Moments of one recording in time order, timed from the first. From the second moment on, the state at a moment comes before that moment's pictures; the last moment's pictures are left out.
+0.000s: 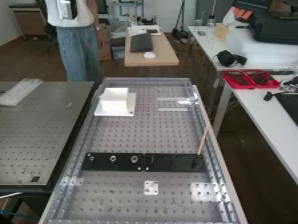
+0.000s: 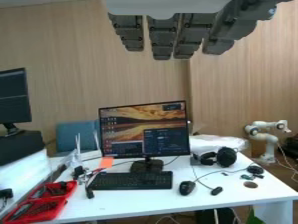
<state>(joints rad) 1.56 -1.57 -1.59 -3.15 -1.56 -0.69</state>
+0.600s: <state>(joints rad) 1.56 -1.55 -1.61 -3.14 -1.55 -0.69</state>
